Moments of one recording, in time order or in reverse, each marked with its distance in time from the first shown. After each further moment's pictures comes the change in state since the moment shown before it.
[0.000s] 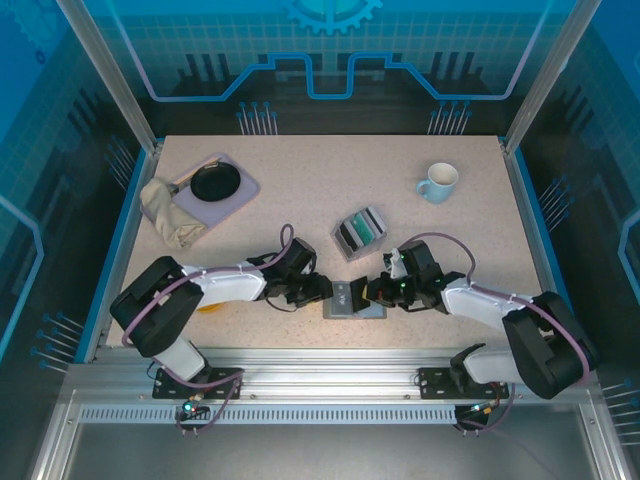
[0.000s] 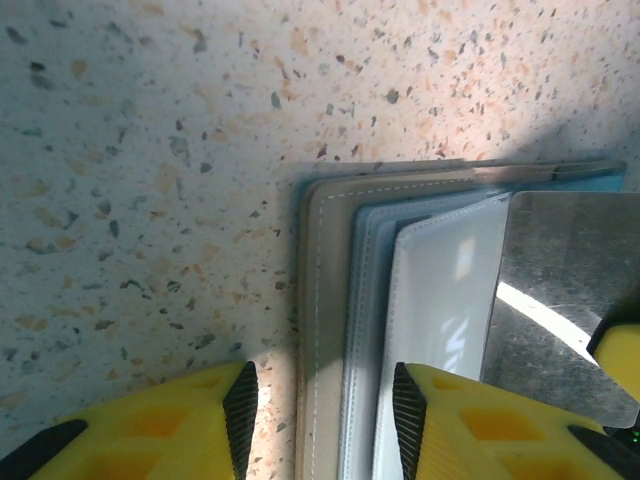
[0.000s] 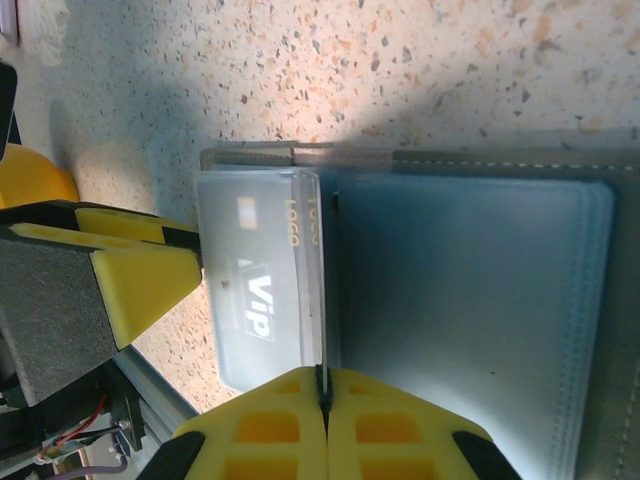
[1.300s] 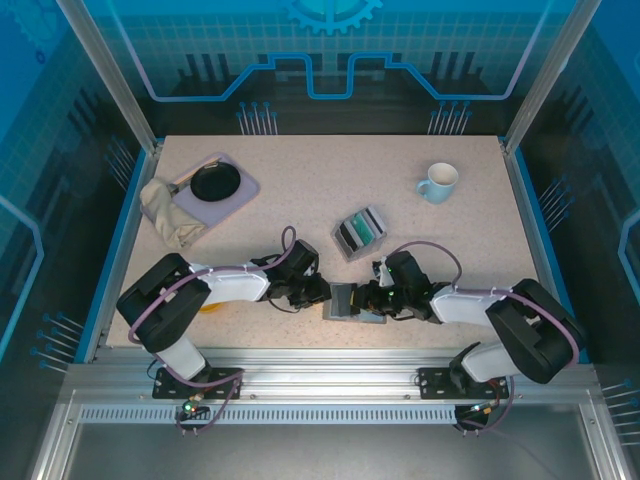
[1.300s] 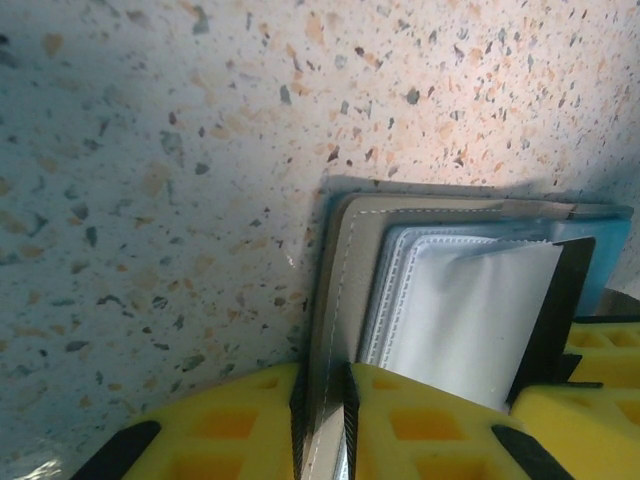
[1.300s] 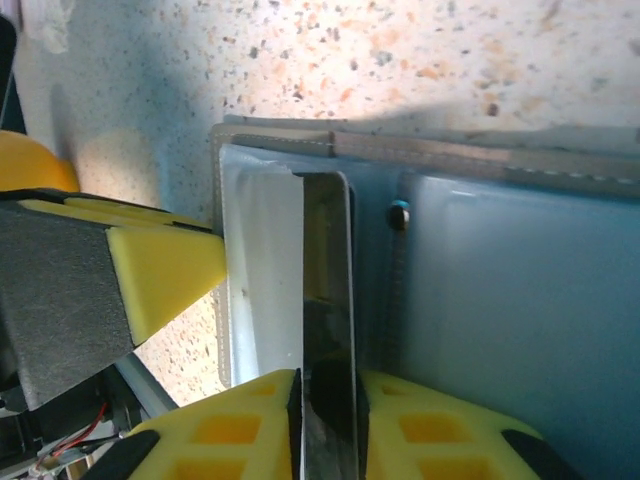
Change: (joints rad) left arm -0.013 0.033 0.000 0.036 -0.002 -0.055; right arm 0.130 0.081 -0.056 0.215 0.068 0.135
